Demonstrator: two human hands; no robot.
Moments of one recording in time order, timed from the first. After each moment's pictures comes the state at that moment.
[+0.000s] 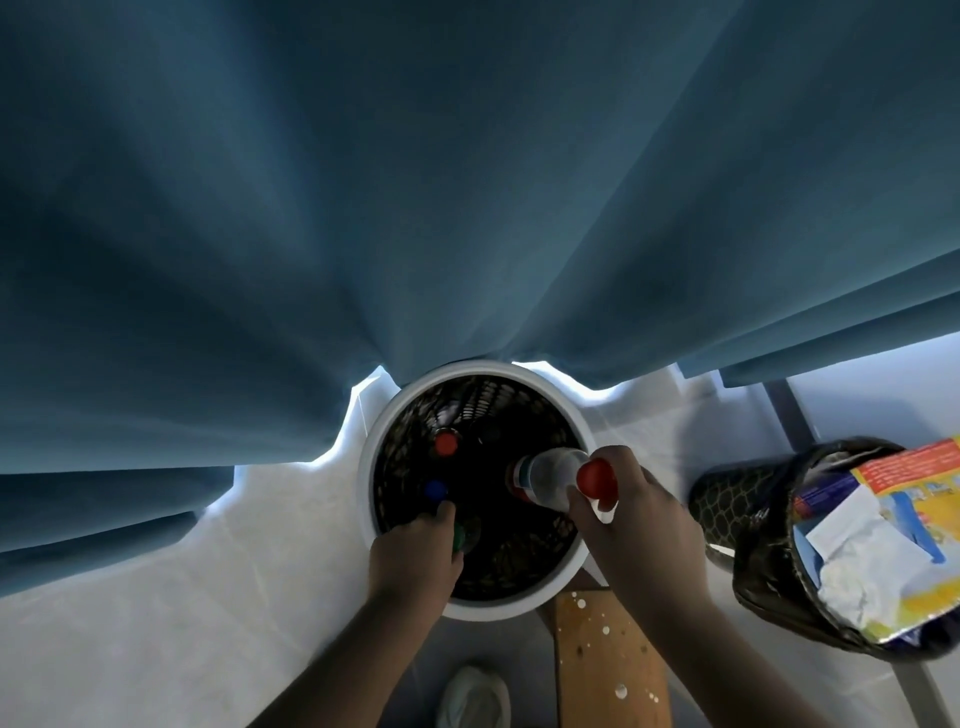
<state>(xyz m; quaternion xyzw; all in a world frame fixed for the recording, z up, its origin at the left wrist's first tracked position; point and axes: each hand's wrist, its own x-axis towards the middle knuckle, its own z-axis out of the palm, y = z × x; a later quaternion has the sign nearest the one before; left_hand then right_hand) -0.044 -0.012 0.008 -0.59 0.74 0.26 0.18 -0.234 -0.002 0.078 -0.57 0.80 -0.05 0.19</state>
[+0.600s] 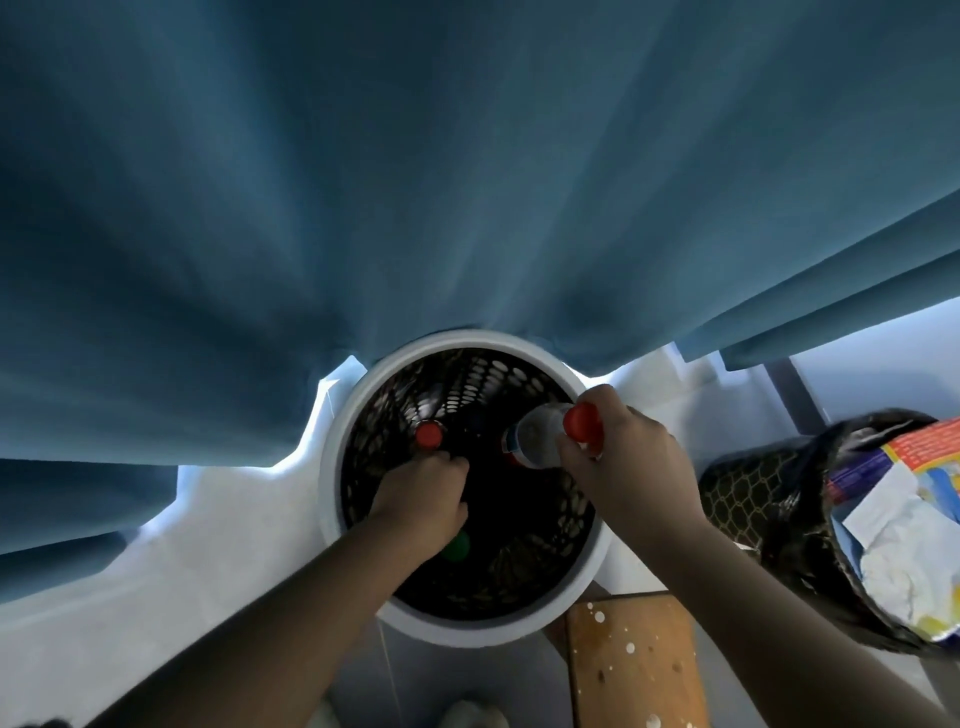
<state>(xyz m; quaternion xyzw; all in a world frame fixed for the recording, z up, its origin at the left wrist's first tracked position) -0.059 -0.061 -0.056 -0.49 0.81 0.27 0.17 -0.238 -0.034 0.022 -0.59 0.78 -0.02 0.21</state>
